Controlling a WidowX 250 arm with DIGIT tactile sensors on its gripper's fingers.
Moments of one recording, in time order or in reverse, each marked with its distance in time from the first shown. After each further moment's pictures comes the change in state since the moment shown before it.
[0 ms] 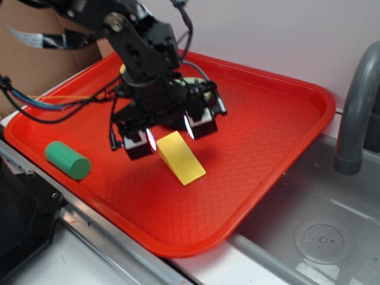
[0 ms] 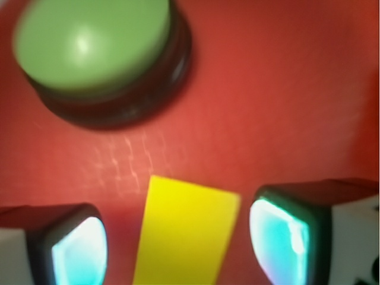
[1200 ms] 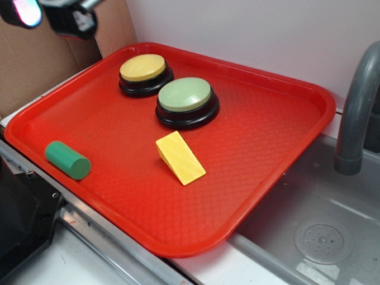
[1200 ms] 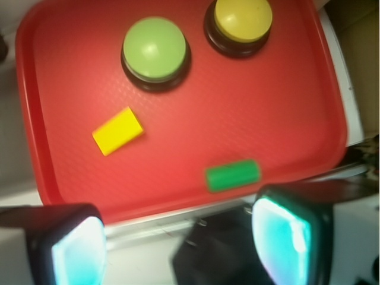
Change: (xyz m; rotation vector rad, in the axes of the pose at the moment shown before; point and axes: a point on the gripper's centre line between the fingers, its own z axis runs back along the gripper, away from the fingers) arm 0.026 0.048 0.165 0.009 0.175 -0.803
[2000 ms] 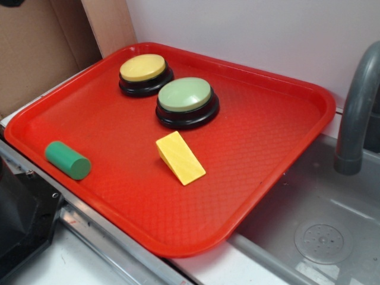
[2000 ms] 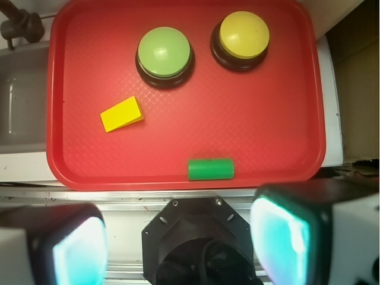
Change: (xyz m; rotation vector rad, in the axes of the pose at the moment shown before) arm -0.024 0.040 0.048 -0.032 -0.026 -0.216
